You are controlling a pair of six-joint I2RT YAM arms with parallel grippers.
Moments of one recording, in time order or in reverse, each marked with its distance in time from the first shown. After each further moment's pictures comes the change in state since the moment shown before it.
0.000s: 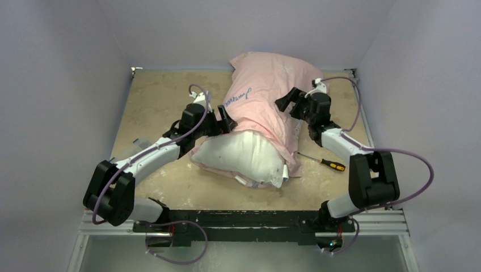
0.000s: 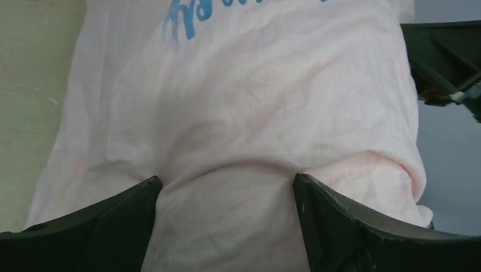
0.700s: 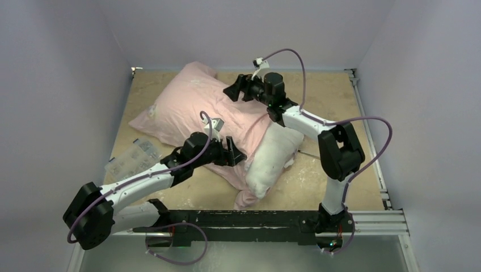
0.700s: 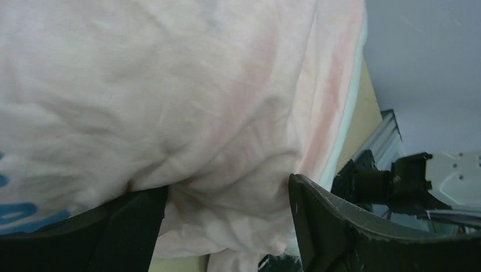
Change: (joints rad) left arm -0.253 -0.260 -0.295 0.079 0.106 -0.051; right arm 0.314 0.397 0.461 0.104 -0.159 -0.144
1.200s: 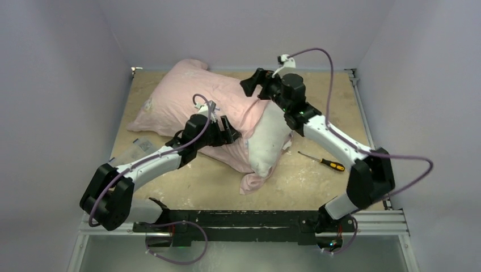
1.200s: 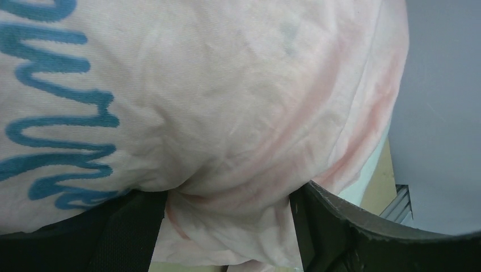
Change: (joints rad) left arm 0.182 0.208 0.128 0.030 -0.060 -0.033; right arm 0.010 -0.252 -0.047 -0.185 0.241 0.027
